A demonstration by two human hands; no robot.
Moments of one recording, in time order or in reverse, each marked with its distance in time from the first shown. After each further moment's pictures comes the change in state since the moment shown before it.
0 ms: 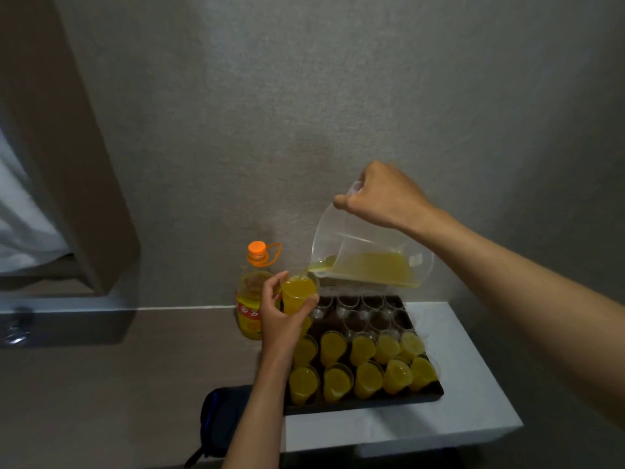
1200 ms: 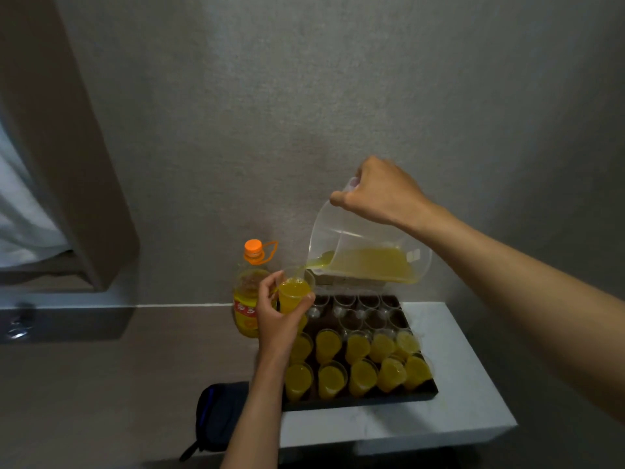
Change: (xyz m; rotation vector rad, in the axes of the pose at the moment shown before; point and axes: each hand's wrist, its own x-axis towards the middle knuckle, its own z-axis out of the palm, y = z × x) left_hand -0.013 0.004 0.008 -0.003 0.031 0.008; right_hand -0.011 -0.004 -0.015 -0.044 0.025 0.022
